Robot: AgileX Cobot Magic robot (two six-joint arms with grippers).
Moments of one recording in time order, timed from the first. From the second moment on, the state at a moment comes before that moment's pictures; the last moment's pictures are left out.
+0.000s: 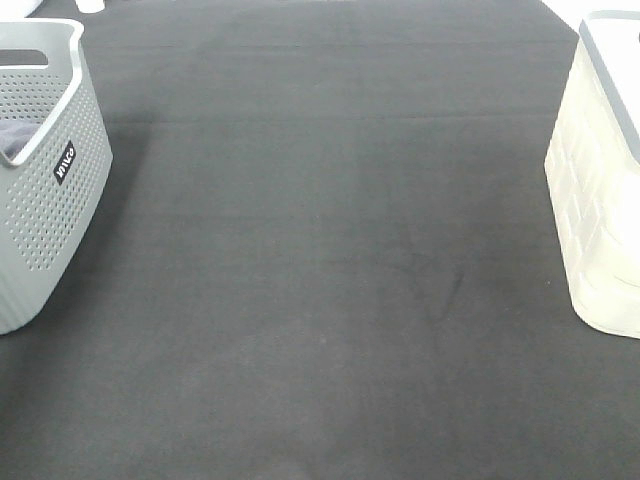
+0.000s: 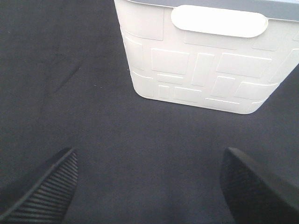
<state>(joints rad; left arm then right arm) 0.04 1.74 -1.79 0.17 1.21 0.41 0.01 0.00 -0.46 0.00 1.11 0.05</state>
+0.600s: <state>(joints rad) 0.01 1.52 -1.81 0.10 1.22 0.45 0.01 0.00 -0.46 0.00 1.11 0.05</state>
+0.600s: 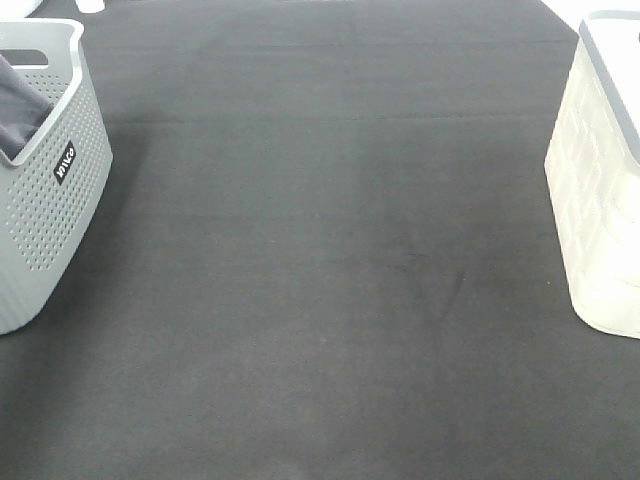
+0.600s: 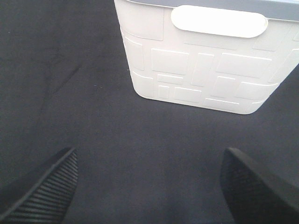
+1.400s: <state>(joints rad) -0.25 1.61 -2.21 0.01 1.13 0.32 0.01 0.34 -0.57 0.62 1.06 -0.52</state>
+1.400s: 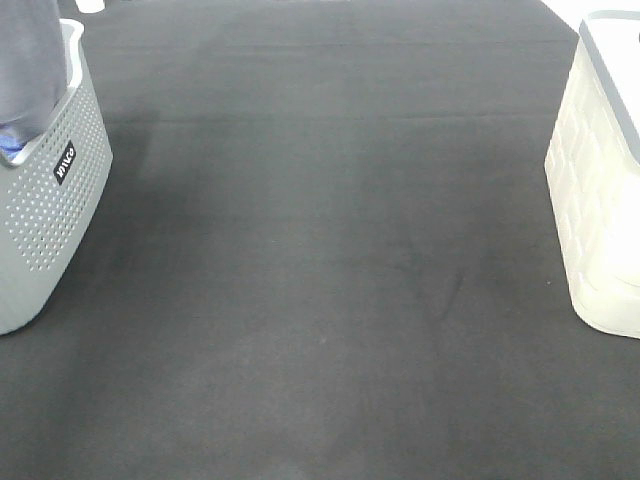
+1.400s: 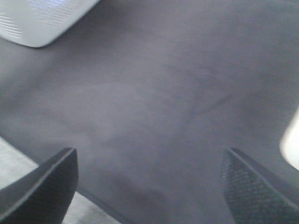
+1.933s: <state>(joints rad) -0.45 1.80 -2.45 0.01 1.13 0.33 0.01 0.50 -0.57 0.78 0.86 -0.71</state>
